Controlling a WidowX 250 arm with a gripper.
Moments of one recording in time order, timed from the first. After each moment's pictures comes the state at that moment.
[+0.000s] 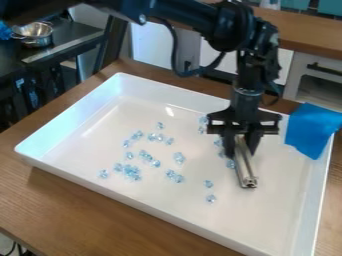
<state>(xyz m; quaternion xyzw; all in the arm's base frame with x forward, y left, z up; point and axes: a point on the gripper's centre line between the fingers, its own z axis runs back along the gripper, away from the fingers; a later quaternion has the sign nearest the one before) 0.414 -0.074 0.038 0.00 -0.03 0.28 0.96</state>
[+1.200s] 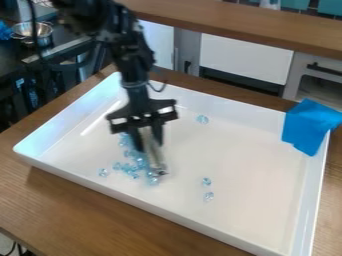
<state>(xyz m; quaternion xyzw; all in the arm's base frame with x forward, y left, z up) 0.355 0.054 0.042 -0.07 -0.05 0.39 0.92</state>
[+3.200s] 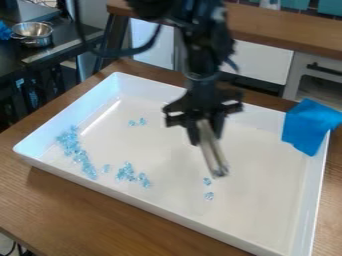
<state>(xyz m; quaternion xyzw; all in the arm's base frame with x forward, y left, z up) 0.367 -0.057 0.085 -0.06 -0.12 0.34 0.93</state>
